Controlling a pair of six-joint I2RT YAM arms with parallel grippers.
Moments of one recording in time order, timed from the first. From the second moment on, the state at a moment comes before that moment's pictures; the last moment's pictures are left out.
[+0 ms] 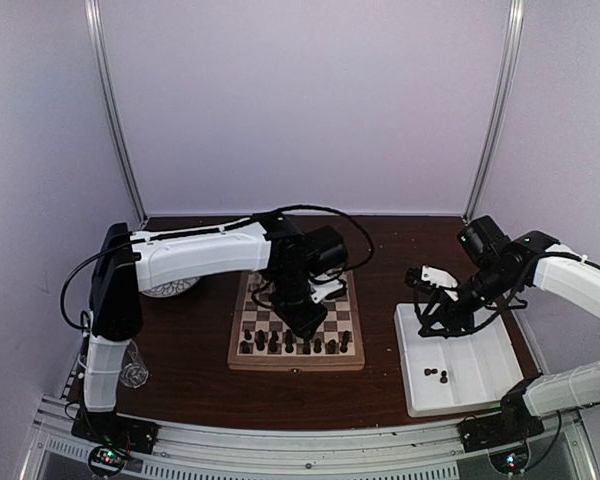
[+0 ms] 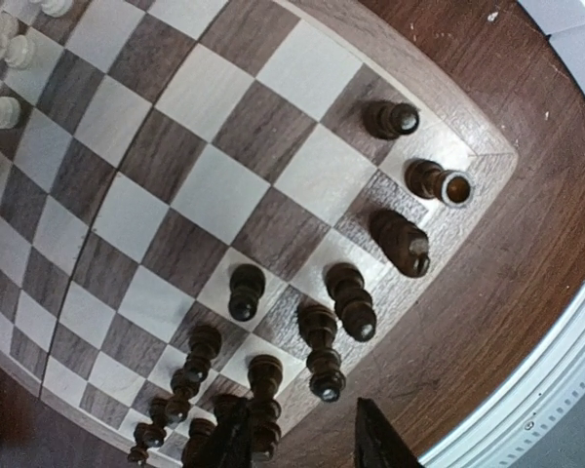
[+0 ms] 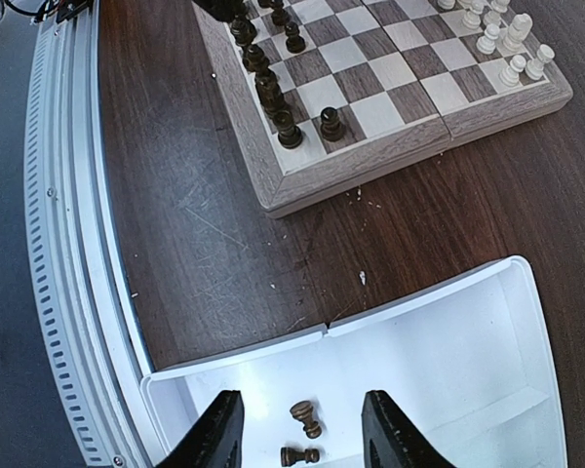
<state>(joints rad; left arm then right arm) -1.06 2.15 1.92 -1.17 0.05 -0.12 0.43 1.15 0.92 -0.95 -0.51 -0.63</state>
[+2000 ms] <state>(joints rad) -1.07 2.19 1.92 -1.15 0.05 -0.10 0.43 1.20 0.70 -0.99 -0.17 -0.95</state>
